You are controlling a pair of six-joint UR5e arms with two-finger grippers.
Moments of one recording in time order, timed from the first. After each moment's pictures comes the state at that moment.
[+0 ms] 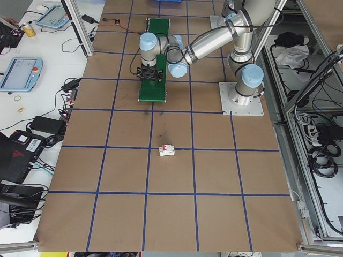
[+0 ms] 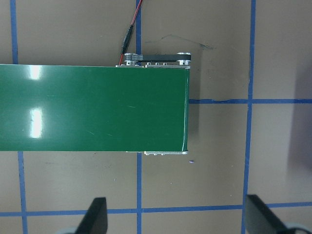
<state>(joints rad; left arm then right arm) -1.33 -1.80 -1.88 -1.01 1.48 -1.29 1.54 -1.59 1.57 -1.59 -1.63 -0.04</state>
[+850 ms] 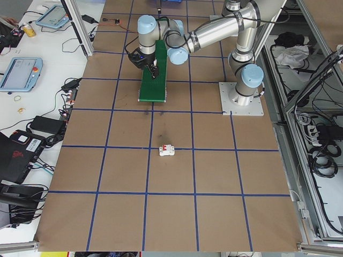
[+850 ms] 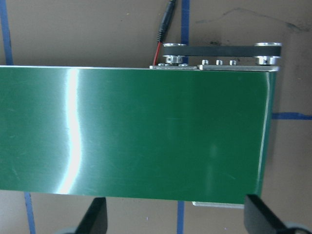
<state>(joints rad) -1.34 -1.73 -1.76 -1.17 1.54 -0.52 1.54 -1.40 1.72 -1.82 -1.51 -0.05</state>
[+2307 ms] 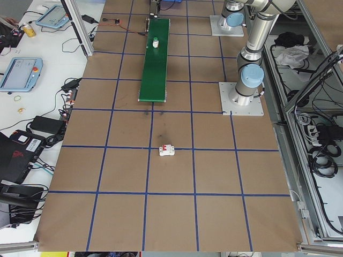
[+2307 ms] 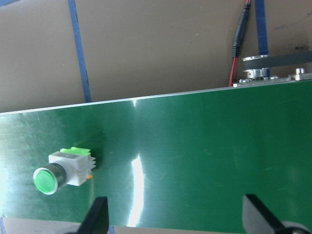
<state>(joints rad) -1.66 -1.63 -1.31 -1.57 1.54 -0.14 1.57 -1.38 1.79 -2.02 -1.29 0.13</state>
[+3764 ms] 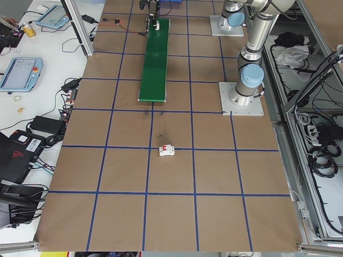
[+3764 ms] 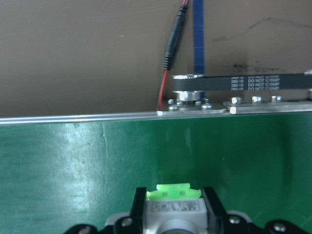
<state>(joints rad) -1.66 -1.63 -1.31 -1.57 1.54 -0.13 1.59 -1.24 1.77 -2.06 -1.51 0.09</state>
